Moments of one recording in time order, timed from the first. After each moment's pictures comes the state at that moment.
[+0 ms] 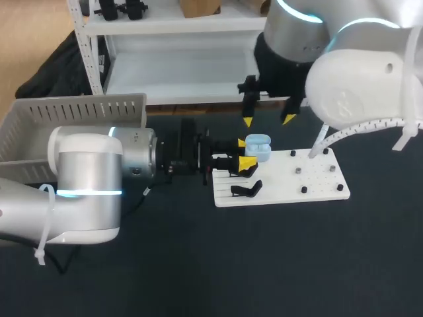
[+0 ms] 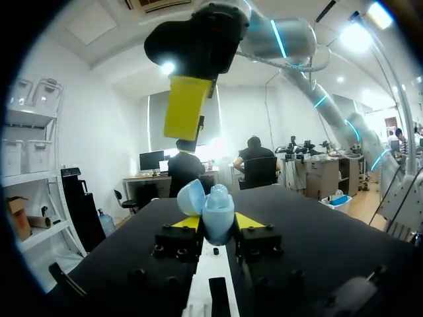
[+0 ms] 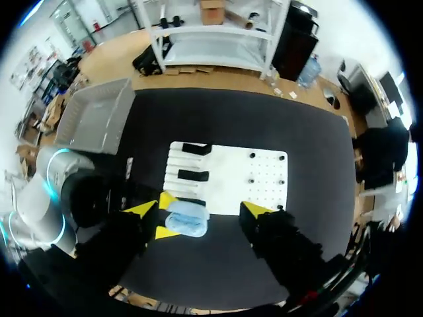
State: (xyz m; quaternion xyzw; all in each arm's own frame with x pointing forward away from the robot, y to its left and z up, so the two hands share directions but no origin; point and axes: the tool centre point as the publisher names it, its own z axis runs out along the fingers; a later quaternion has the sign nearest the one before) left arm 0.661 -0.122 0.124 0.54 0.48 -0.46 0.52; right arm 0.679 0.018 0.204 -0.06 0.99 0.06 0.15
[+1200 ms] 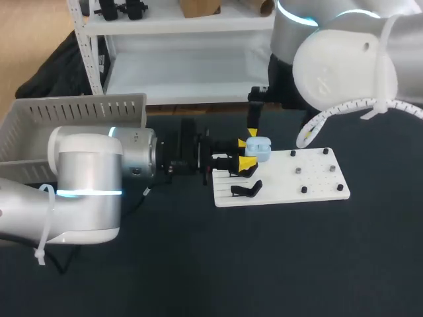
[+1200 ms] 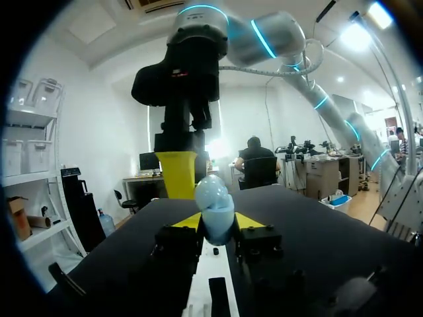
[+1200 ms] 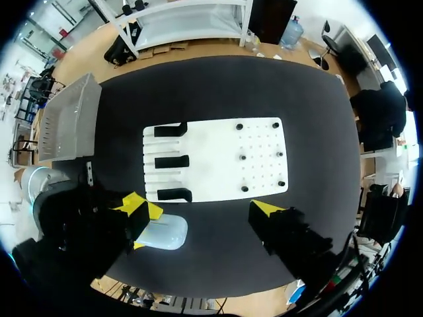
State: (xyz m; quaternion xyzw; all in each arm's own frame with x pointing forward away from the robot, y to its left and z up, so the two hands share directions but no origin) left arm 0.661 -0.122 0.124 0.54 0.48 -0.46 0.52; right arm 0.674 -0.001 0.161 0.01 1.00 0.05 0.05
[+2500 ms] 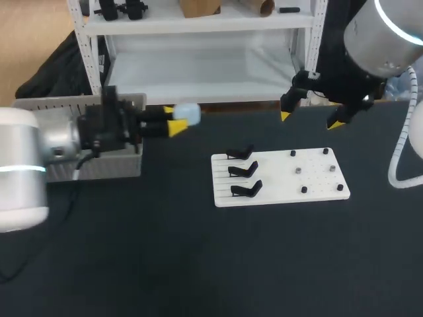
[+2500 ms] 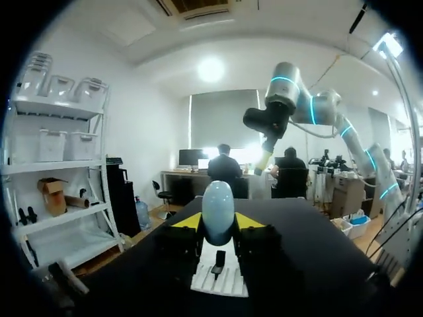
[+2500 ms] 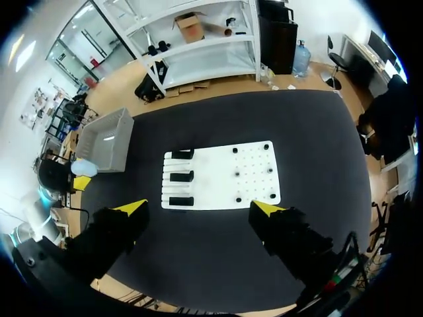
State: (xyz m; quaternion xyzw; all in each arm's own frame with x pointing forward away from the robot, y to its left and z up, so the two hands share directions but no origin) left arm 0.698 0.029 0.191 0.43 0.58 -0.42 0.55; right arm 0.653 -0.045 0.220 0.00 0.97 0.15 0.19
